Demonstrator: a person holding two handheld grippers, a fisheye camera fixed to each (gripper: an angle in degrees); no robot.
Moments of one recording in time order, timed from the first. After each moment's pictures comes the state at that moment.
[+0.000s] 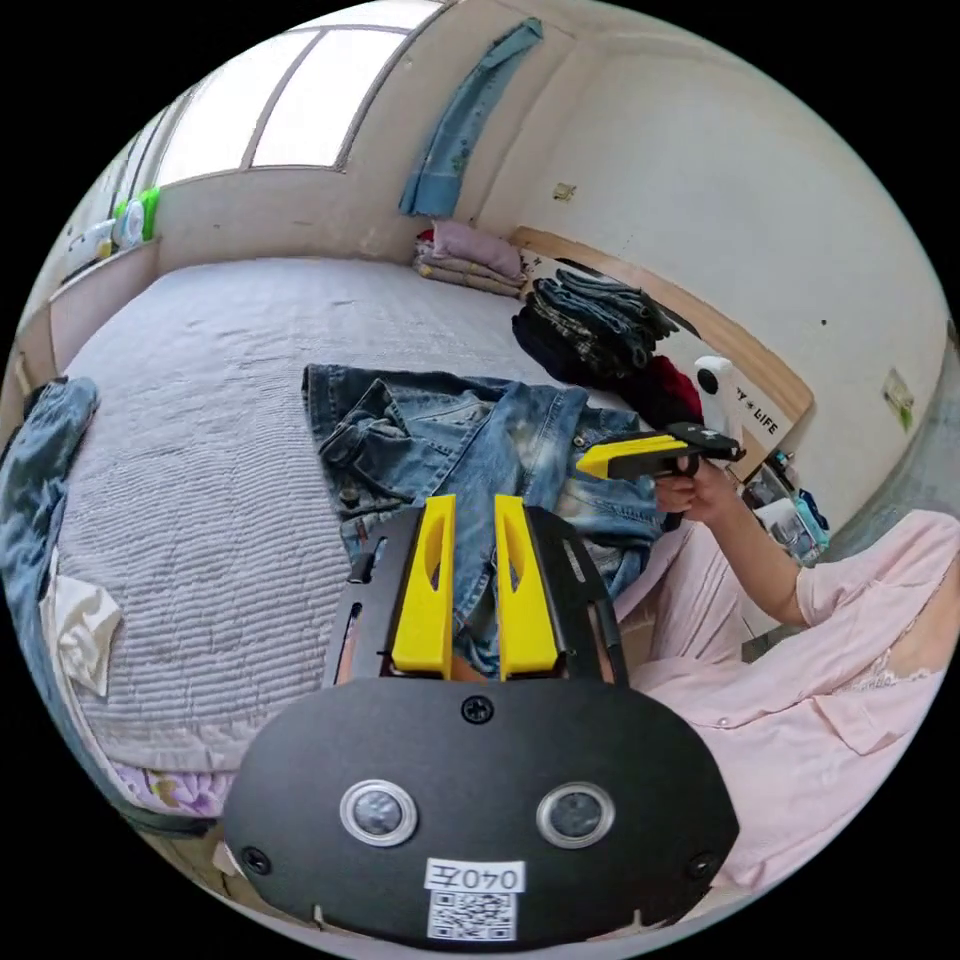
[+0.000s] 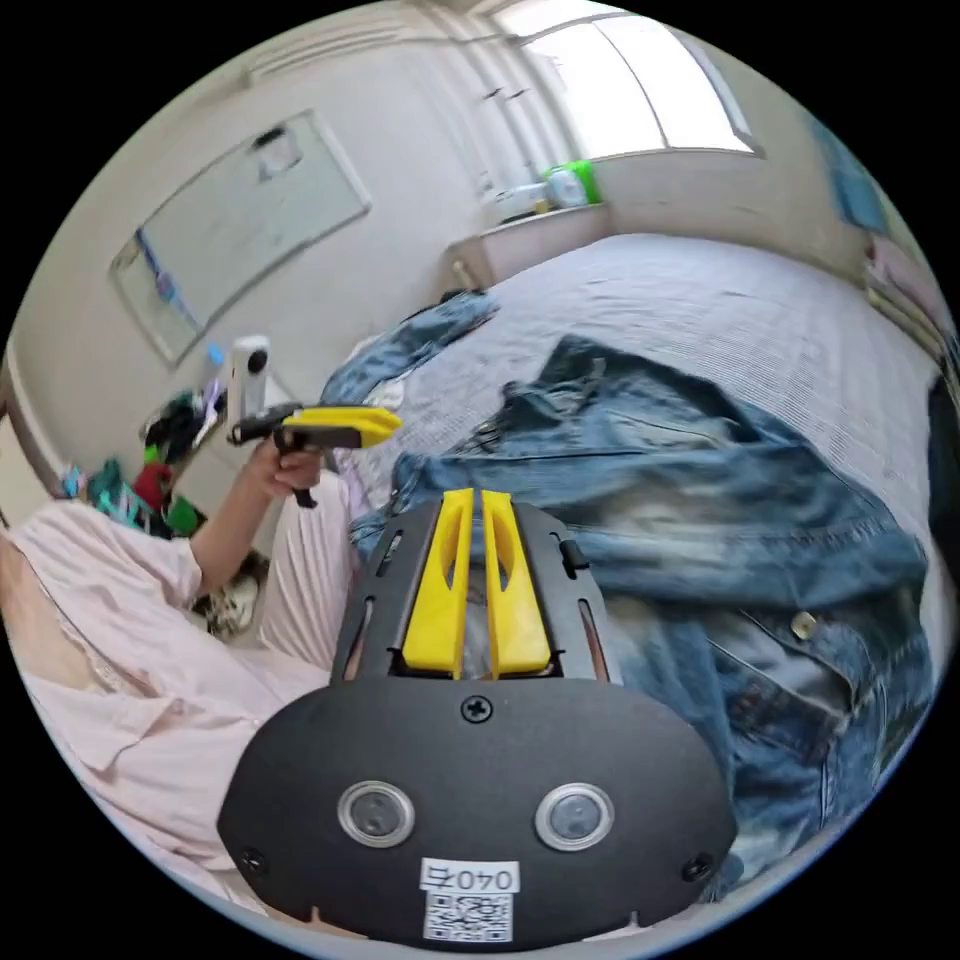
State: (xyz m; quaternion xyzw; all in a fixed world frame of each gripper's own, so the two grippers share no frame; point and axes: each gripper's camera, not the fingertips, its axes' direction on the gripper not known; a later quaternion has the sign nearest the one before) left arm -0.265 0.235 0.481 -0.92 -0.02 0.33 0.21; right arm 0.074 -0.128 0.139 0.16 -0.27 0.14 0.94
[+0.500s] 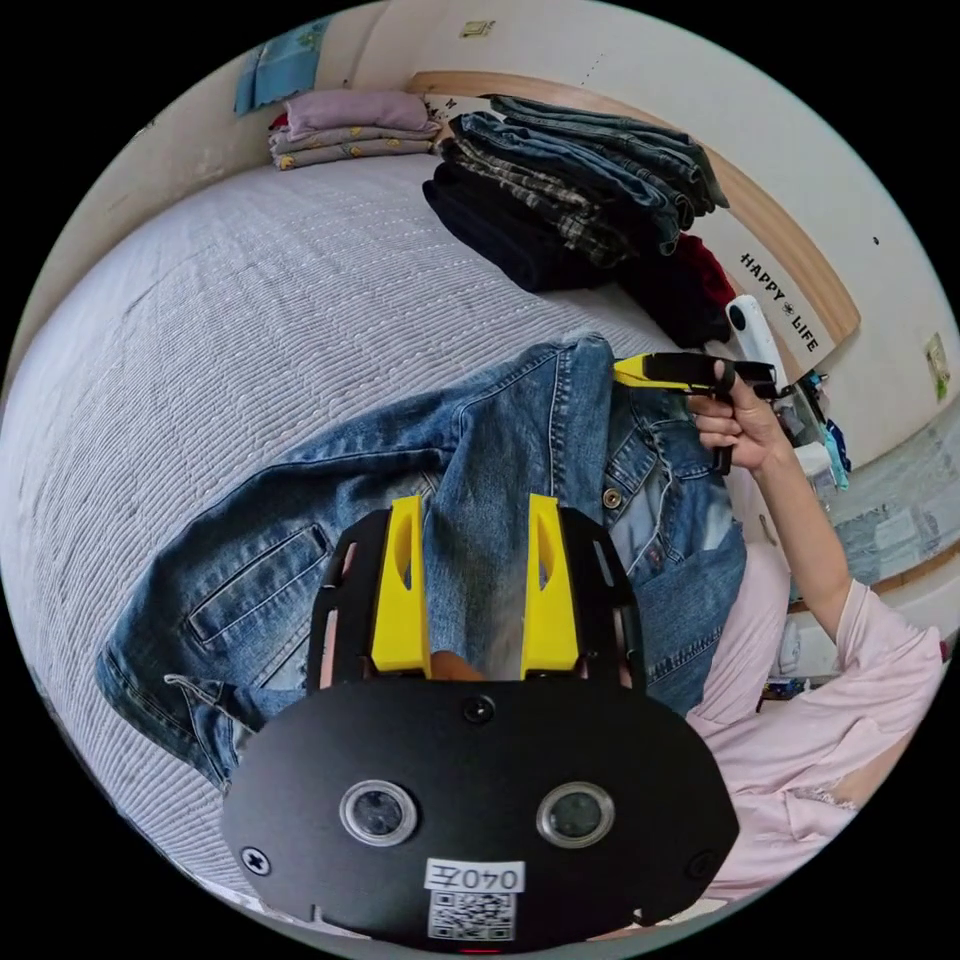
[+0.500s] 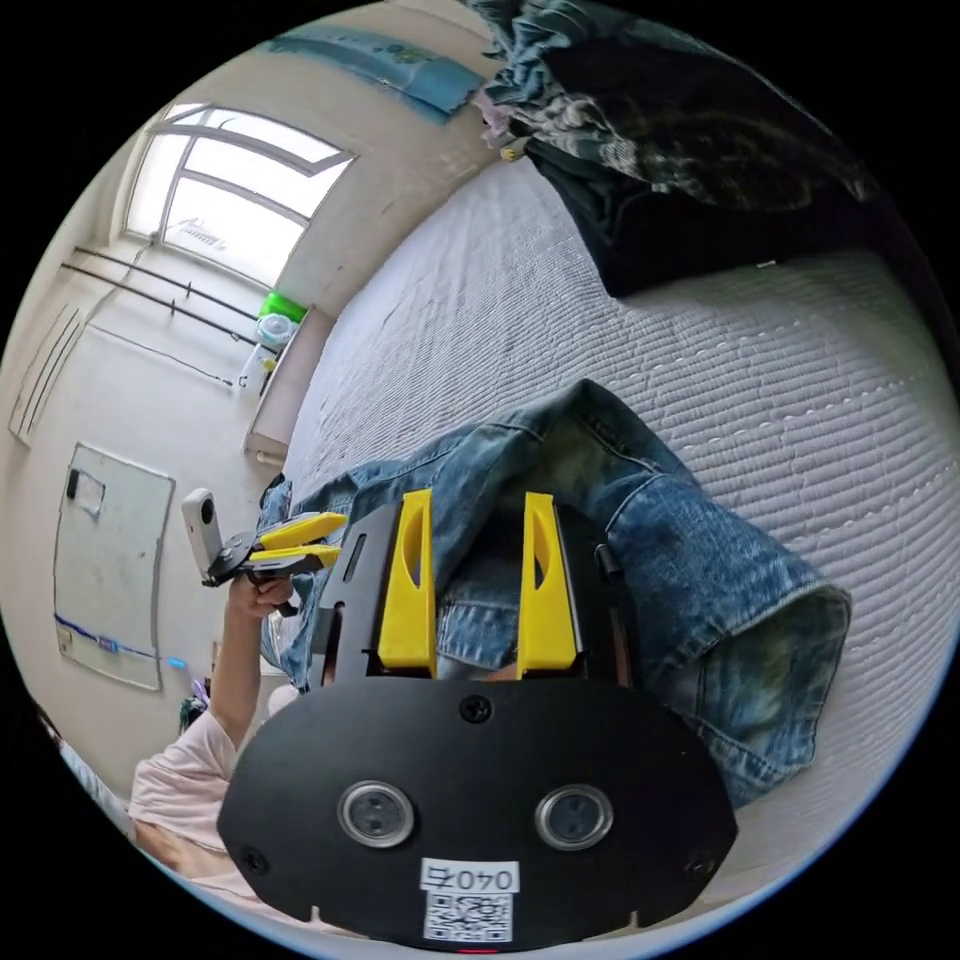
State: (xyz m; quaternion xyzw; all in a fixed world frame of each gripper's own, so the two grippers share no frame) left arm -0.368 0.580 0.325 -0.95 -0.01 0.30 -0.03; right arm 0.427 -0.025 0.114 0.12 -0.24 0.53 0.81
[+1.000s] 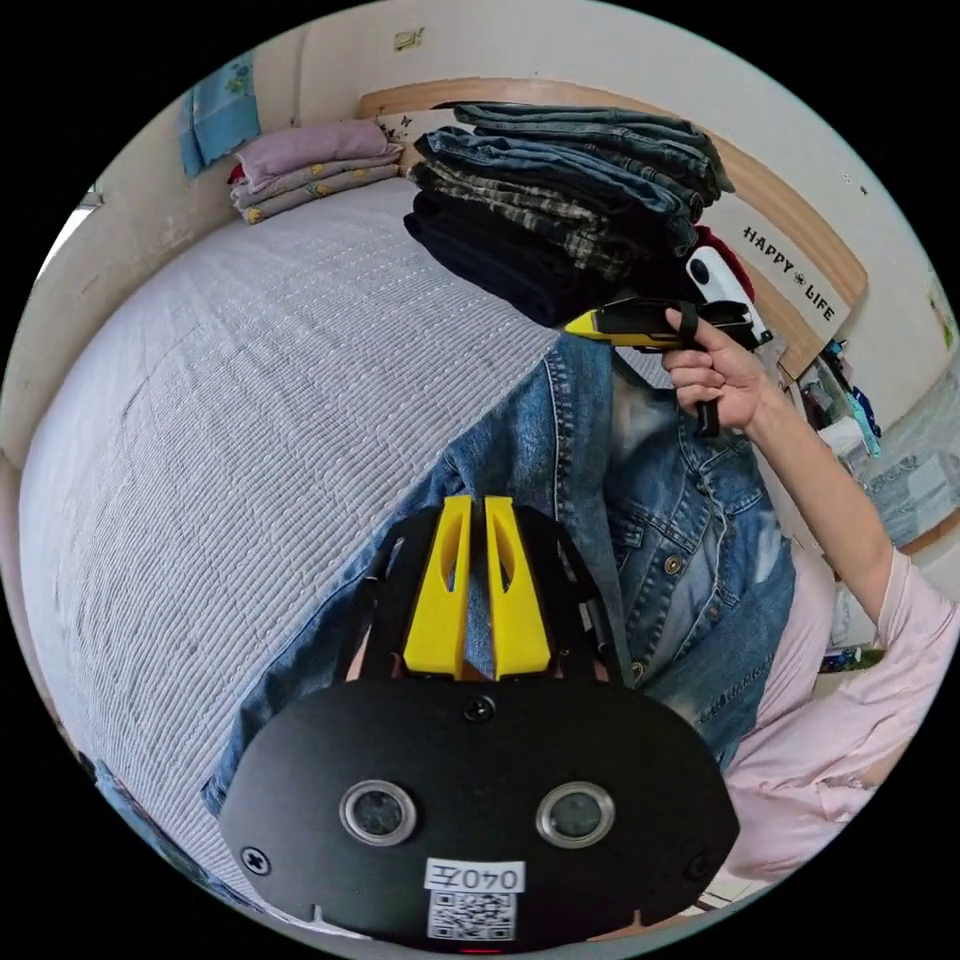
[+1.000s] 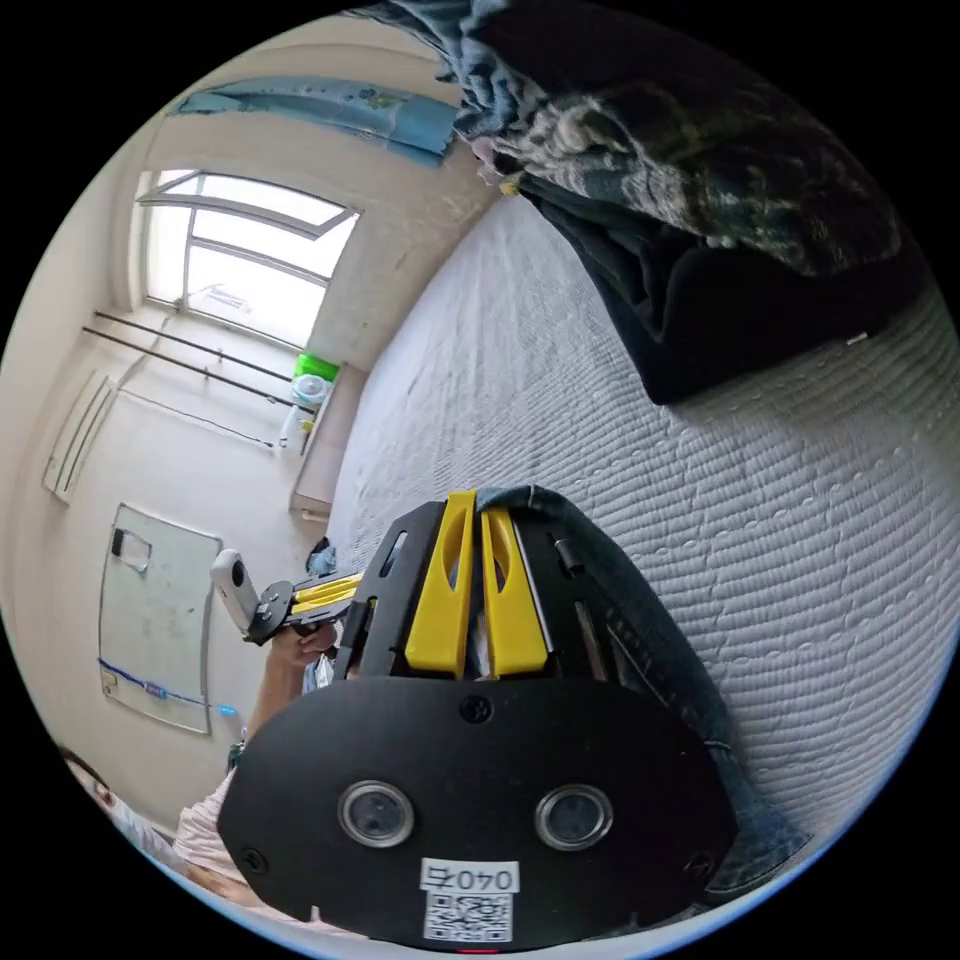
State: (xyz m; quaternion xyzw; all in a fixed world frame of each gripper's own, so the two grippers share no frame) left arm -0.354 0.664 0.292 -0.94 0.05 0.34 -0.05; right arm 0.593 -0.092 0.071 0.19 -0.28 0.56 0.76
